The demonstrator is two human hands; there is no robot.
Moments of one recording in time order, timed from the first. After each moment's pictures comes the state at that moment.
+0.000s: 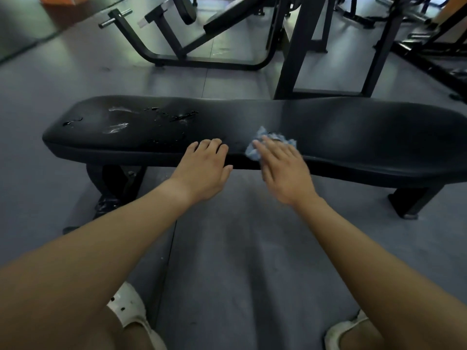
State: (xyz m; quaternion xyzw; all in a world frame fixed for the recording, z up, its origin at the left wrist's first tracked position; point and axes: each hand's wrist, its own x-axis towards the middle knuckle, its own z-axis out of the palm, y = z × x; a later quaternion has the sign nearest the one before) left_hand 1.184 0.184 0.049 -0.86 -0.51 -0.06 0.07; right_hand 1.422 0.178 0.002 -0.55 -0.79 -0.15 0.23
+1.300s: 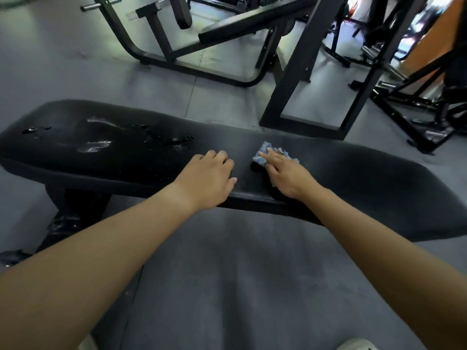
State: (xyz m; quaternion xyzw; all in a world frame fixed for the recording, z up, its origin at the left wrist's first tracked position) left_hand 1.189 0.261 0.064 -0.88 -0.46 -0.10 0.04; right_hand 1.430 0.272 0.079 -0.66 -0.74 0.12 0.06
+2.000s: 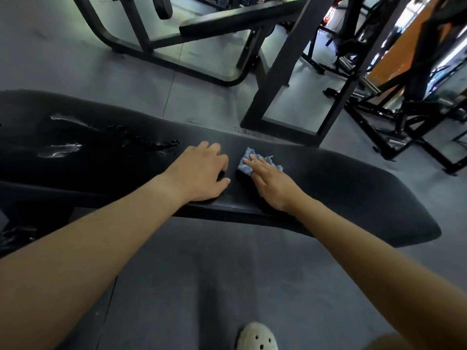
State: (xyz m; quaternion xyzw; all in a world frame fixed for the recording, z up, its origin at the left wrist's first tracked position) left_hand 1.189 0.306 0.074 -0.89 -0.42 -0.16 -0.02; right_hand 1.424 0.279 0.076 -0.64 -0.76 0.13 0.04
